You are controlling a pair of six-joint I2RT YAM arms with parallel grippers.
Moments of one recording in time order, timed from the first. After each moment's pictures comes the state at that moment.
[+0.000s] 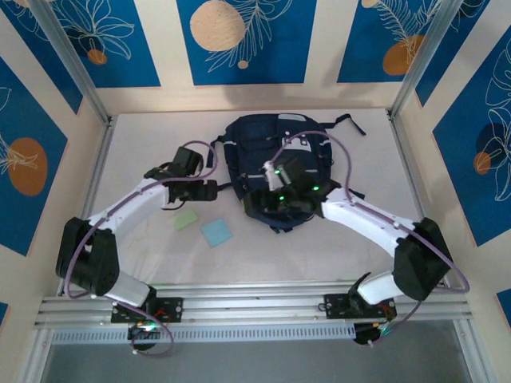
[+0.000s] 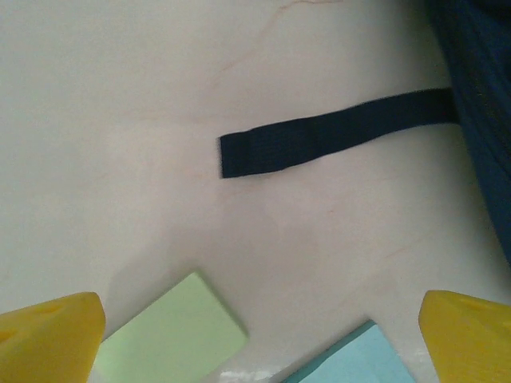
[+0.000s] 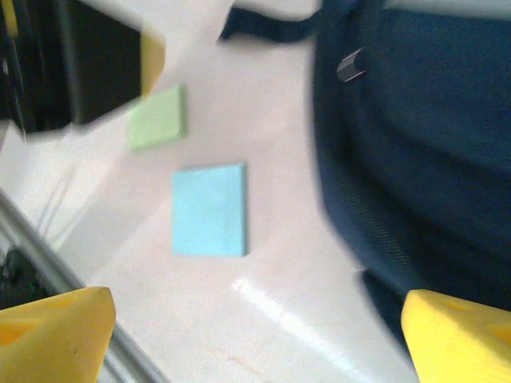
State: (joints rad) left arm -0.38 1.46 1.05 -0.65 -0.10 -0.37; right arm 0.75 1.46 1.07 -0.49 -0.27 0.46
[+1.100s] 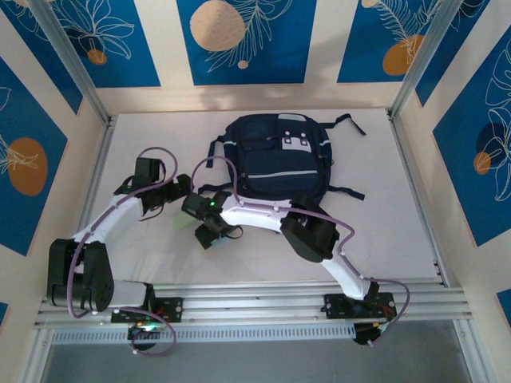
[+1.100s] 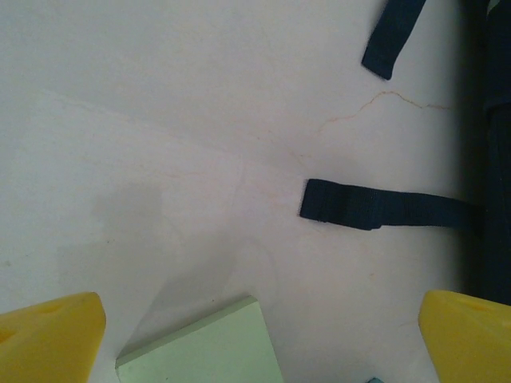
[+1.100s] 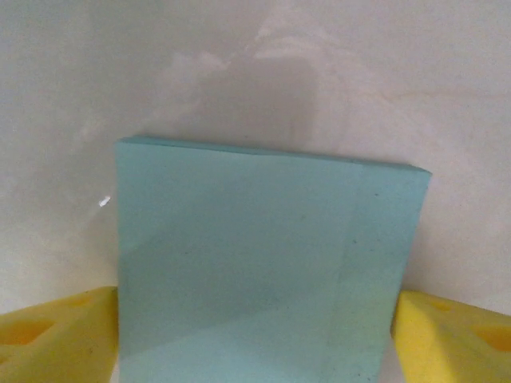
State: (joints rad) left arm -0.11 1.35 0.82 -0.41 0.13 -0.53; right arm 1.10 2.25 1.77 -0.90 0.11 0.44
